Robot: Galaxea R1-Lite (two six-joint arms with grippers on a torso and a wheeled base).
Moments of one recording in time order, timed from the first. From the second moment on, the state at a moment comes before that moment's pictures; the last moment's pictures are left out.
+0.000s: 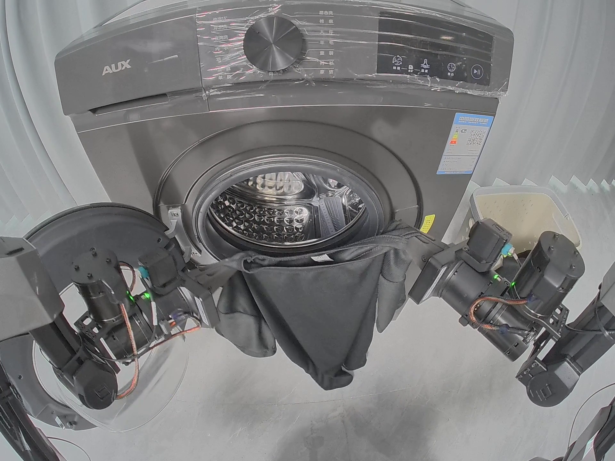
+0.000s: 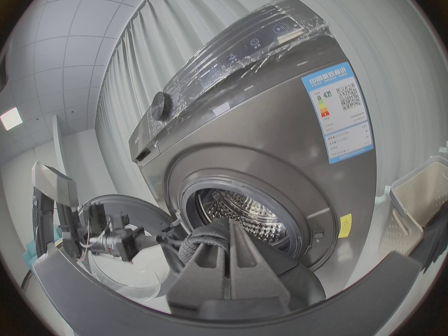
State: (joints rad) left arm -0.37 1.92 -0.37 -1.55 -0.30 -0.05; right arm 0.67 1.83 -0.48 -1.54 -0.05 0.21
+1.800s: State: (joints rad) left arm -0.31 1.70 -0.42 -1.55 -0.30 -0.08; right arm 0.68 1.84 -0.55 -1.54 -0.12 0.21
